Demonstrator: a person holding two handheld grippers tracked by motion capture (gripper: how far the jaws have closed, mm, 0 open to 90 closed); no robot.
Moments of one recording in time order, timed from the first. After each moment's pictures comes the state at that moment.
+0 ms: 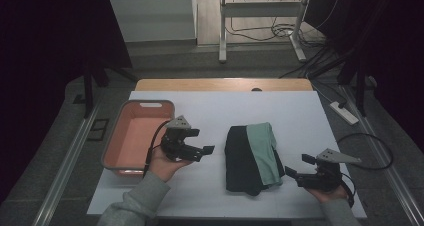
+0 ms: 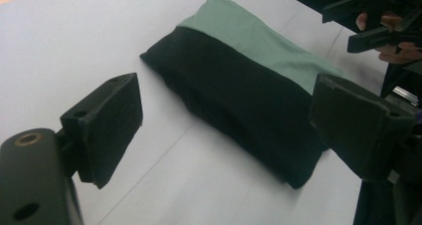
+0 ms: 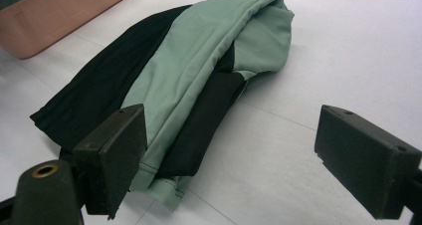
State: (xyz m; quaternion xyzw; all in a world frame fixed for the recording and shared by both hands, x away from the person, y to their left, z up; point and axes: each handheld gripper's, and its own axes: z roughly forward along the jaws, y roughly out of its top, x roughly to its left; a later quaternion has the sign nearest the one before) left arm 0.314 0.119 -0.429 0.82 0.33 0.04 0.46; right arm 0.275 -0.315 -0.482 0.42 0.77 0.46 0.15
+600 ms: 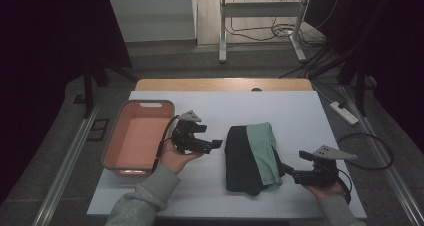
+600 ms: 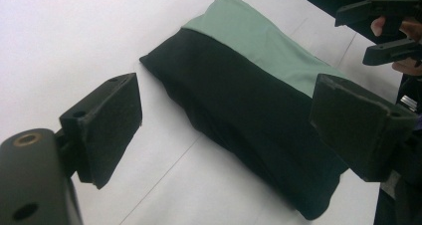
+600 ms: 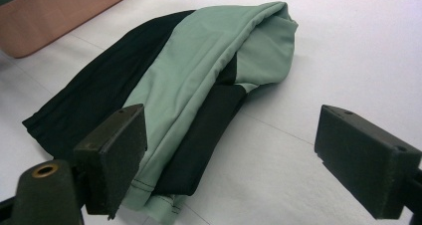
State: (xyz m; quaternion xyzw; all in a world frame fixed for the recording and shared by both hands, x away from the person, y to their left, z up) left arm 0.341 0.099 -0.439 0.82 0.35 0.03 0.45; right arm 0.283 -0.308 -0.479 0.41 0.77 0.46 0.16
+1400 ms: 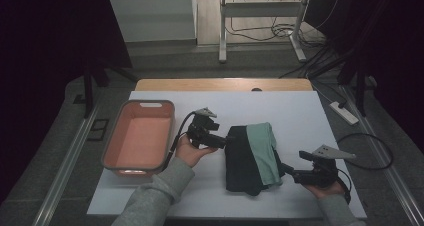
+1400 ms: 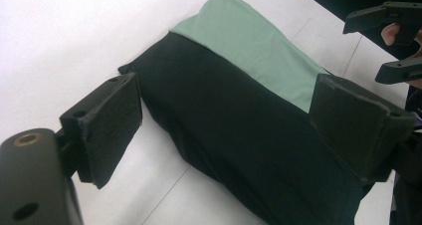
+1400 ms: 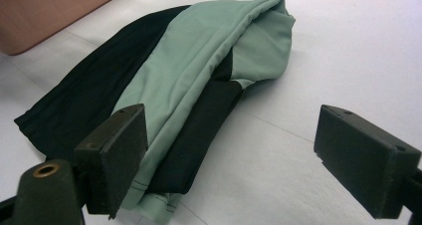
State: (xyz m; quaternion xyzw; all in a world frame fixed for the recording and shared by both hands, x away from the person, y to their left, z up) left arm 0.368 0.062 -0.452 0.82 0.36 0.00 0.44; right arm 0.285 -0.308 -0.482 0.41 0.78 0.45 0.16
